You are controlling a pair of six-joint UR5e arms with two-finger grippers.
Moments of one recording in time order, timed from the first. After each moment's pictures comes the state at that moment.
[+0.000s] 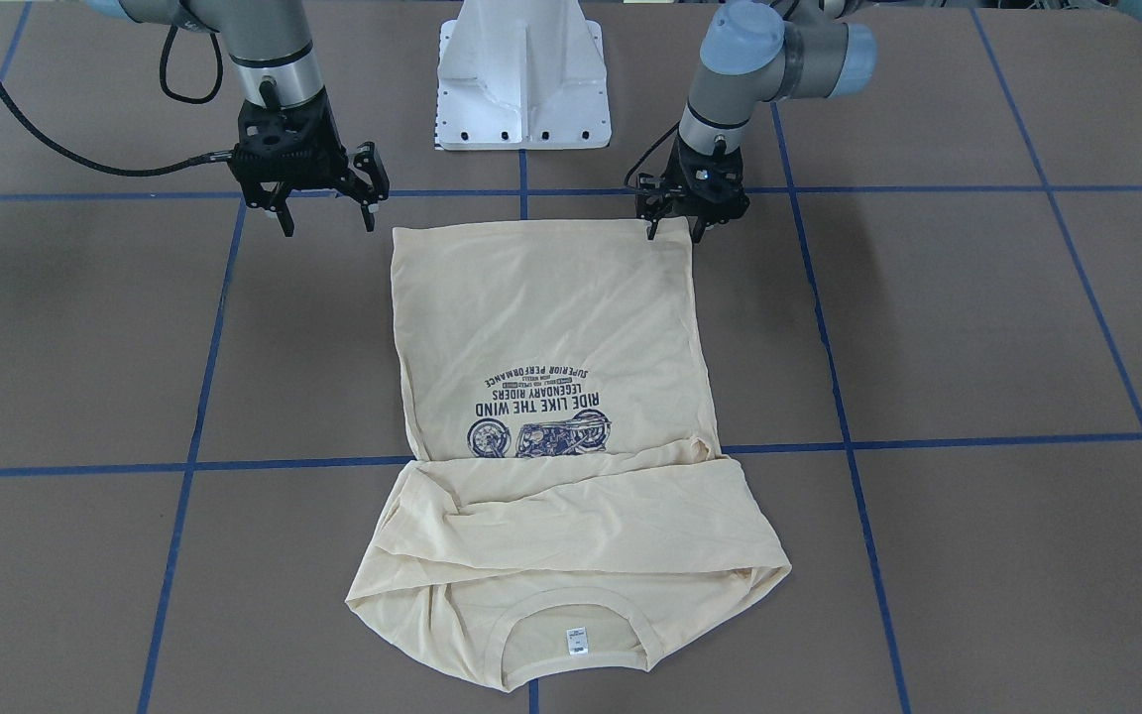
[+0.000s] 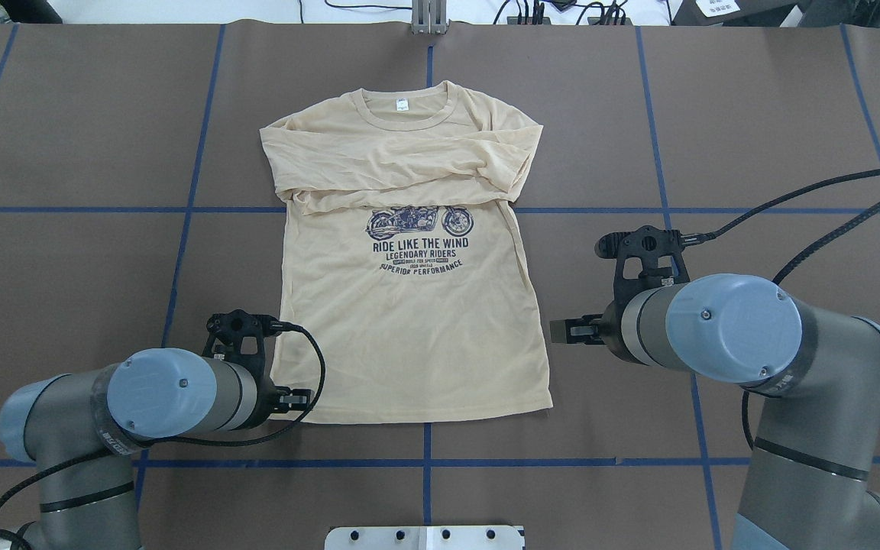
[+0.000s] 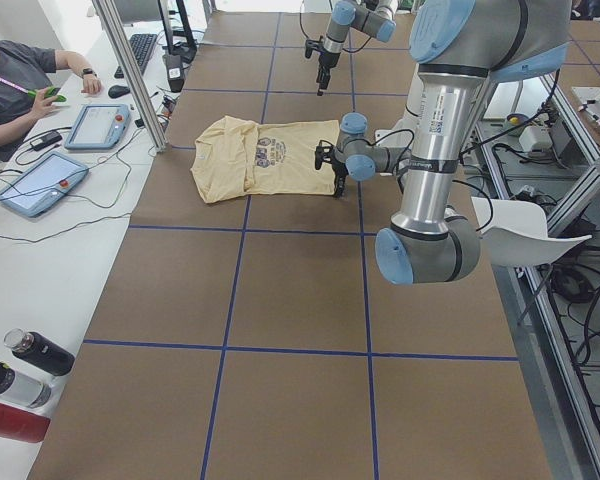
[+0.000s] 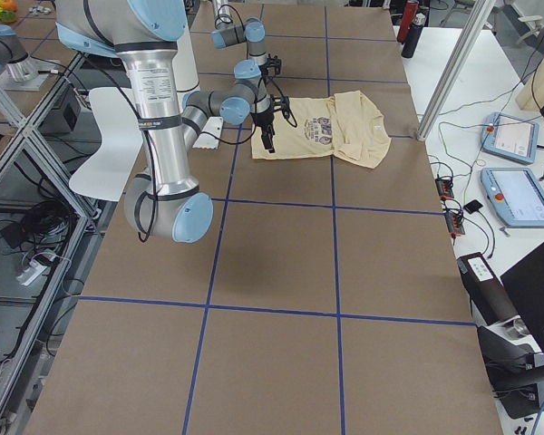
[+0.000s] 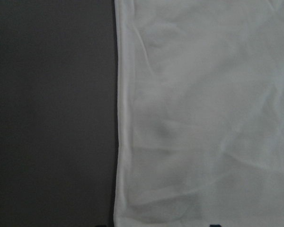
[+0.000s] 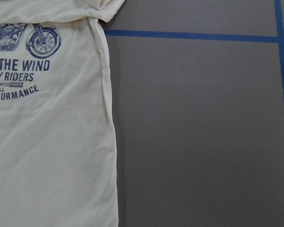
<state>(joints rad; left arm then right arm) -0.30 -1.82 -1.90 -1.87 -1.68 -1.34 0.42 -1.33 2.15 -1.58 1.61 1.23</state>
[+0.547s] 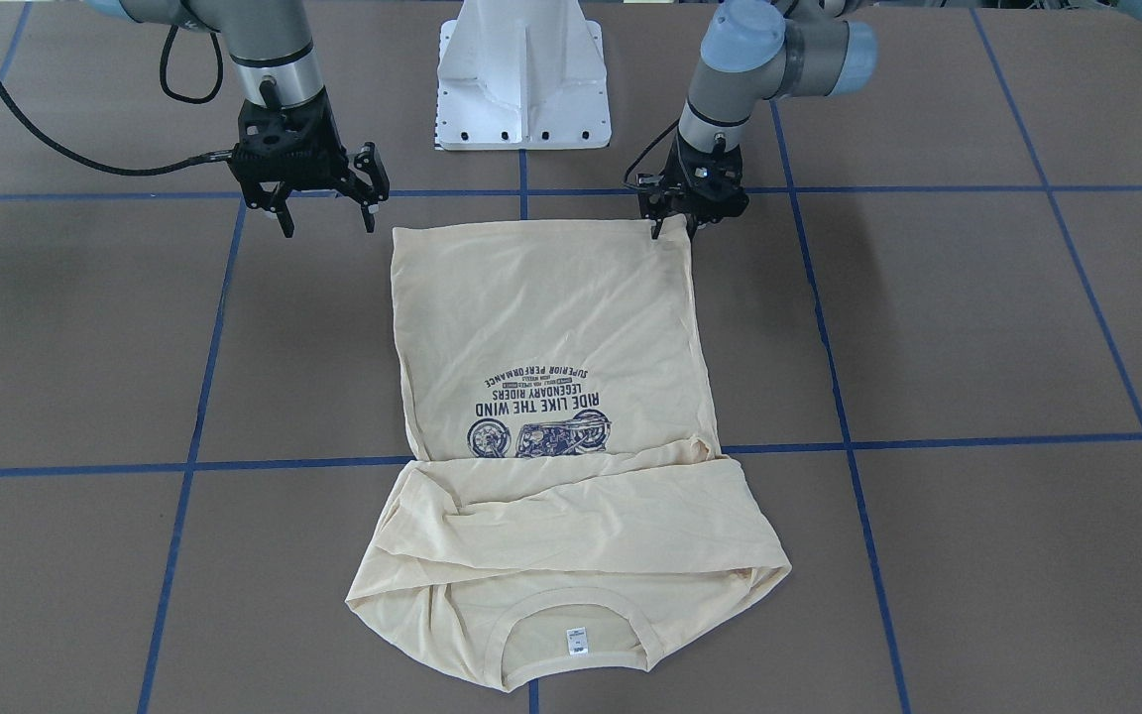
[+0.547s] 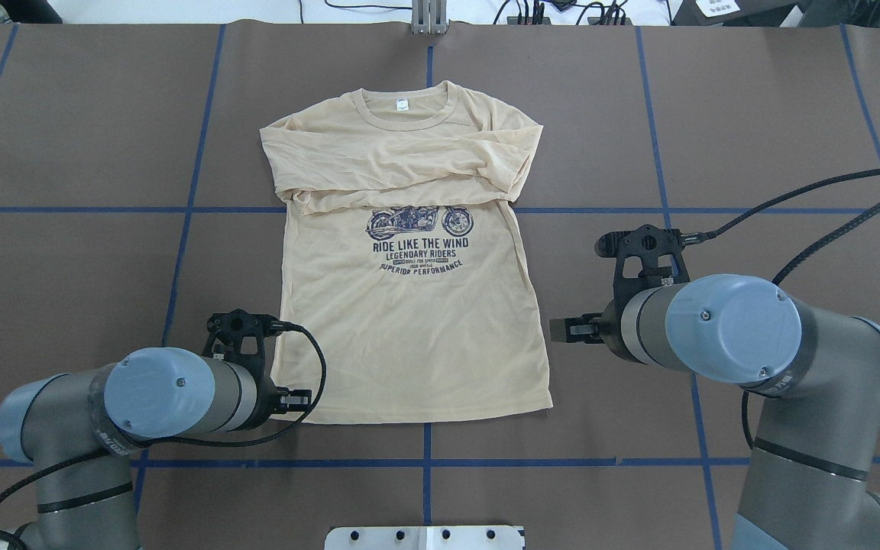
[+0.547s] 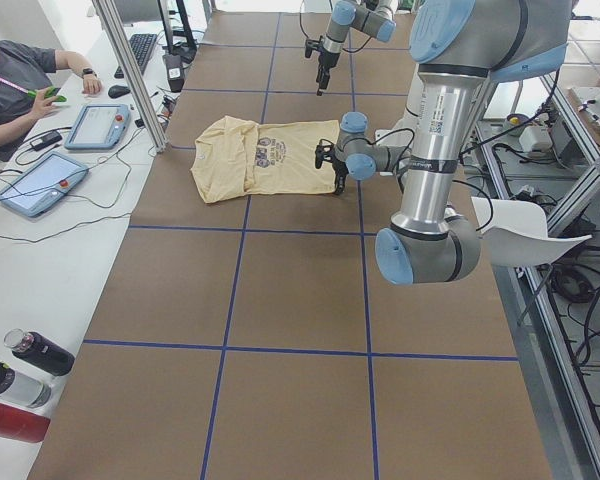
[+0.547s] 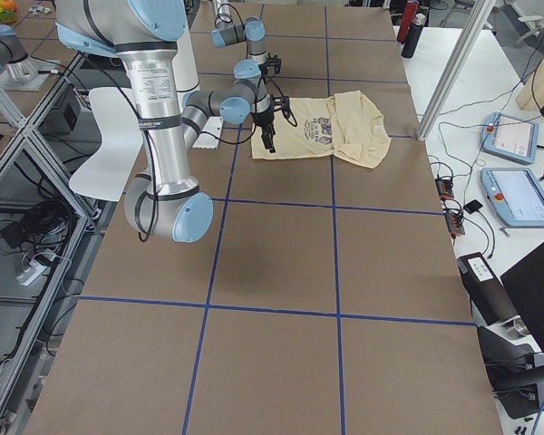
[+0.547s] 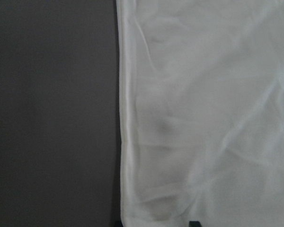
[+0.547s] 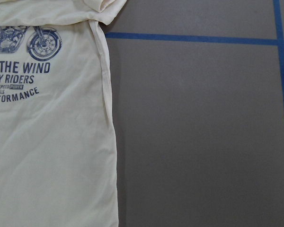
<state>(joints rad) -0.30 -1.82 -1.92 -1.87 -1.69 -1.33 0.42 -1.33 2.15 -1.58 1.60 1.23</state>
